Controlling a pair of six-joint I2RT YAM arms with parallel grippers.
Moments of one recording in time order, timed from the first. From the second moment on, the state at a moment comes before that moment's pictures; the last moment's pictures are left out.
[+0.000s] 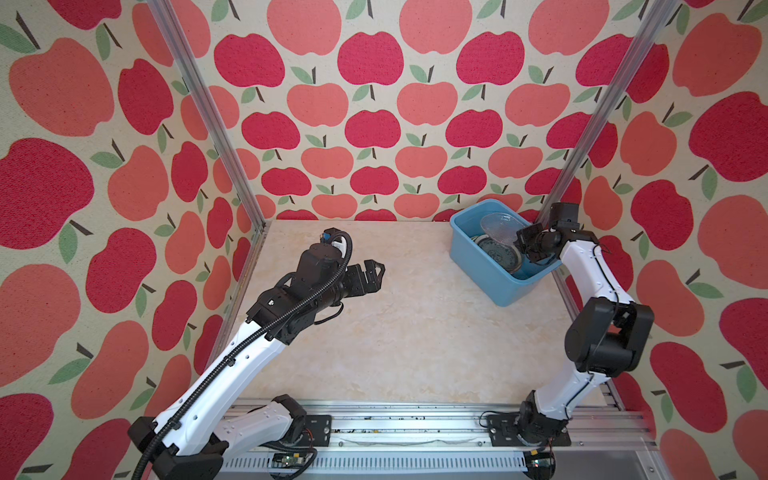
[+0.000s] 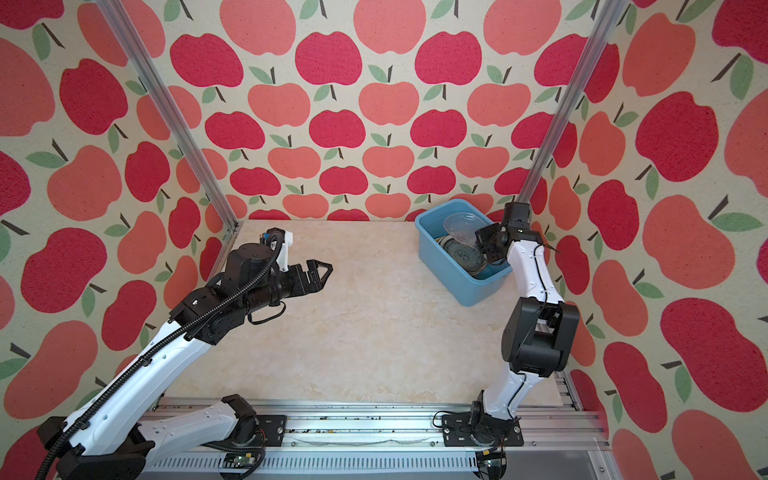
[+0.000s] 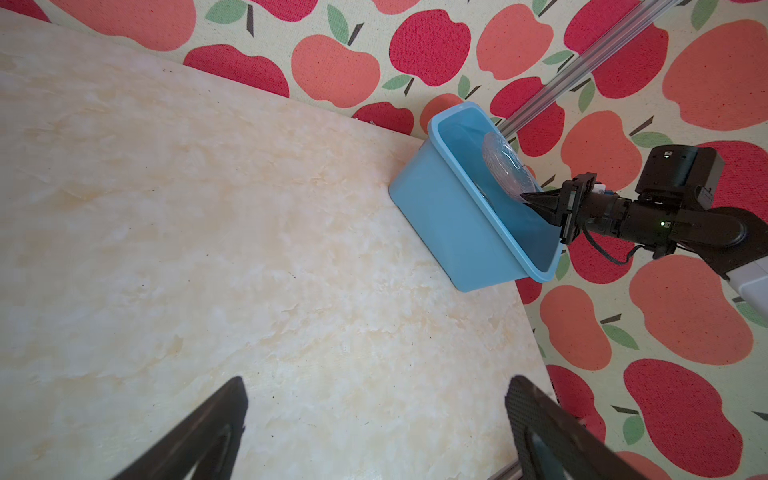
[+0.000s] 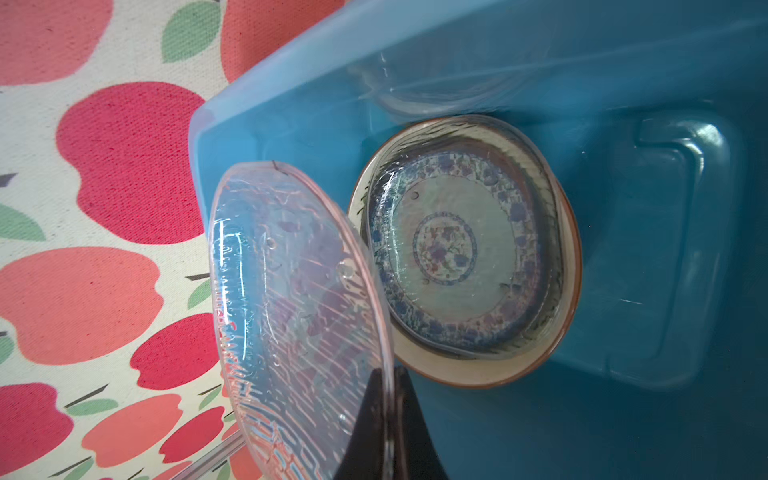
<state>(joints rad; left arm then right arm) -0.62 1.08 1.28 -0.72 0.00 -0.62 -0.09 1.79 1.59 -0.68 -0.27 1.06</state>
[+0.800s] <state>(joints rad) -0.56 1.14 1.28 -0.75 0.04 -0.61 -0.09 1.94 1.70 -0.80 -0.15 0.93</state>
